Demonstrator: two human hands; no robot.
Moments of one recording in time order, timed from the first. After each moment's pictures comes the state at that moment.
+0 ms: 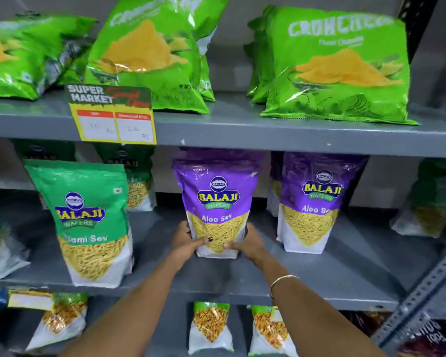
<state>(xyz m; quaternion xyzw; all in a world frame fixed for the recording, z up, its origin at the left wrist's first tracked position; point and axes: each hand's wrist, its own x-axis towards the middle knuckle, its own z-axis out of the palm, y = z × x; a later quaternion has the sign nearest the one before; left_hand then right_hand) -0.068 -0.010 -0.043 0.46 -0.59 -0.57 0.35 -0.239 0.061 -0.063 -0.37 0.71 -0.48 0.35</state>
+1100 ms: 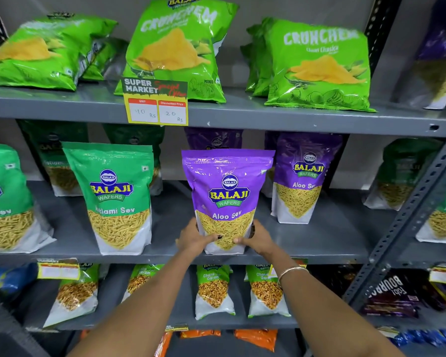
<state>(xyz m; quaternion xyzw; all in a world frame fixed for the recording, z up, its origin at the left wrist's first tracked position) -0.020 0.062 -0.036 0.53 -0.70 -0.41 0.24 -0.192 0.144 -0.050 -0.38 0.74 -0.46 0.32</state>
